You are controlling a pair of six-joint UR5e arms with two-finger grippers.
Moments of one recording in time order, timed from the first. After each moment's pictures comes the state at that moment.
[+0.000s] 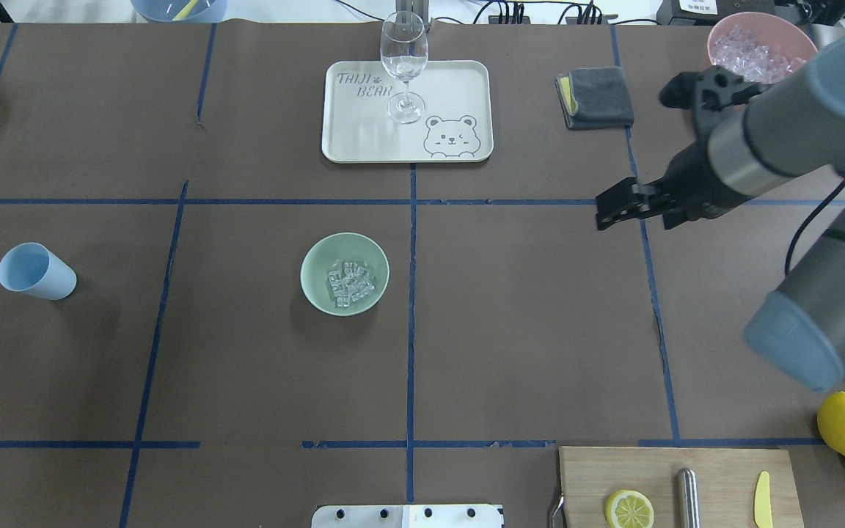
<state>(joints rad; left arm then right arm) -1.59 -1.58 -1.65 -1.53 -2.30 0.24 0.78 -1.25 2.09 -1.57 2.08 1.01</state>
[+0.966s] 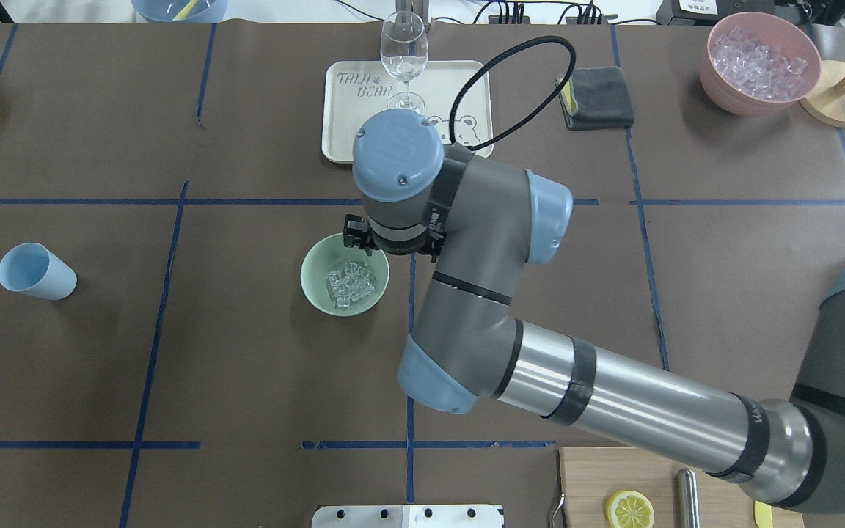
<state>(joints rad) -1.59 -1.58 -1.67 -1.53 -2.30 0.24 0.49 -0.63 1.48 -1.66 1.81 1.33</state>
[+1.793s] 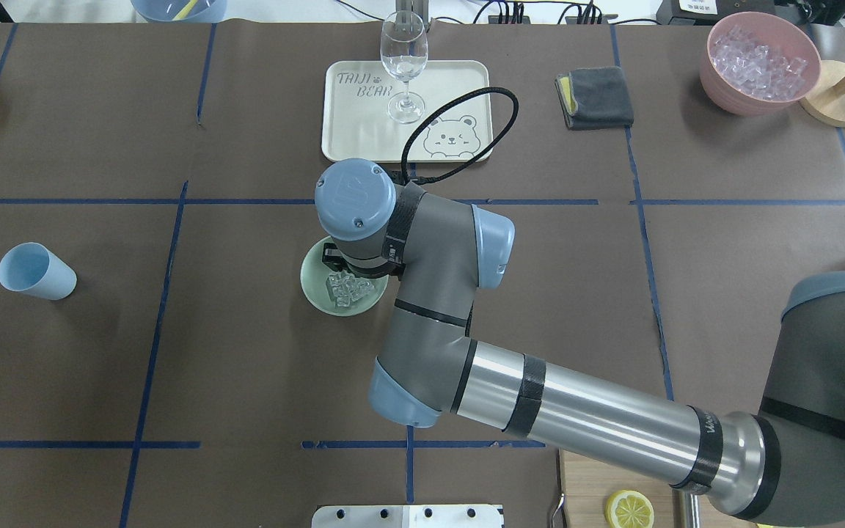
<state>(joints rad) -1.59 -1.58 -1.67 -1.53 -2.30 0.24 0.45 -0.60 1.33 -1.54 1.77 1.34</state>
